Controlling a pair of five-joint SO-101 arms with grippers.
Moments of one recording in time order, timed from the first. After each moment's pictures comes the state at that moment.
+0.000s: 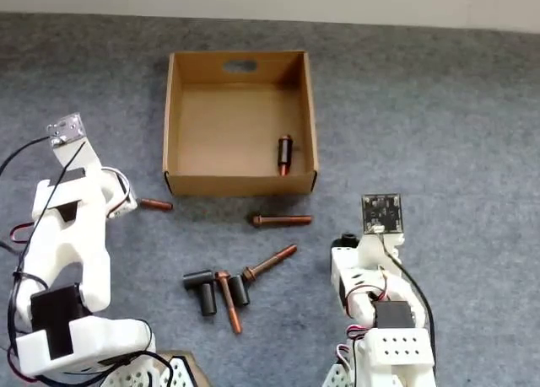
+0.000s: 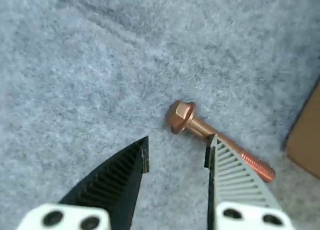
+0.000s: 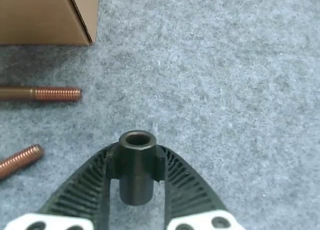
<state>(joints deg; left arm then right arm) -25.0 -5.0 41.1 46.5 9.7 -7.7 -78.9 95.4 37.5 2.7</state>
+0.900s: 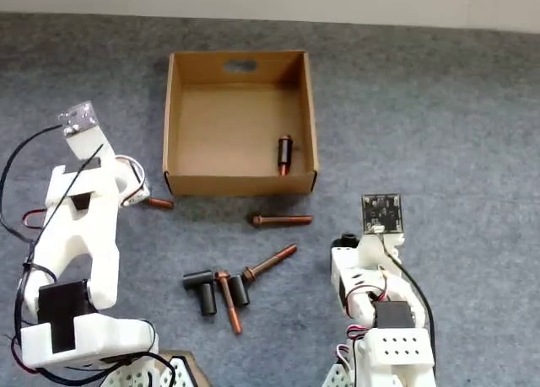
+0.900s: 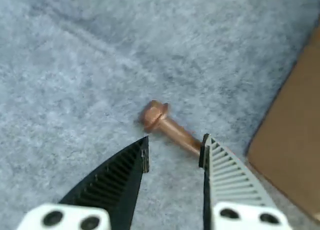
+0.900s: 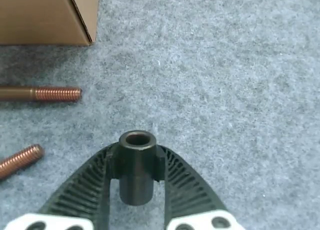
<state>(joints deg) -19.6 -4.7 36.0 49.1 15.8 -7.7 -78.9 95.4 37.4 2.7</state>
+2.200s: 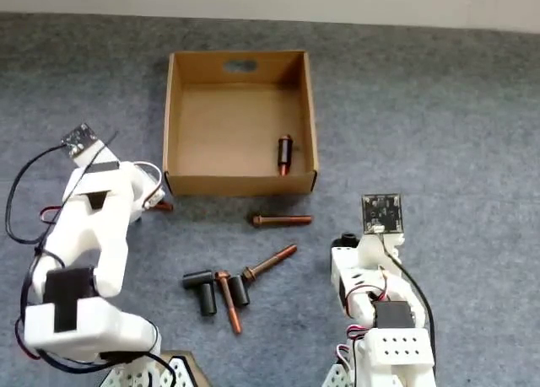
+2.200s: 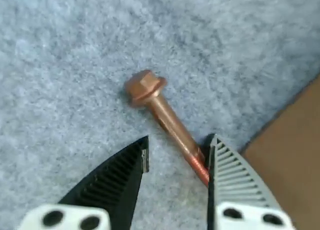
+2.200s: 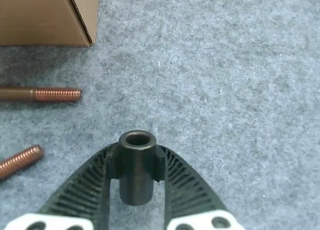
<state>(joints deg) -15.7 1.6 37.8 48.0 37.1 -7.7 -78.9 95.4 37.4 2.7</state>
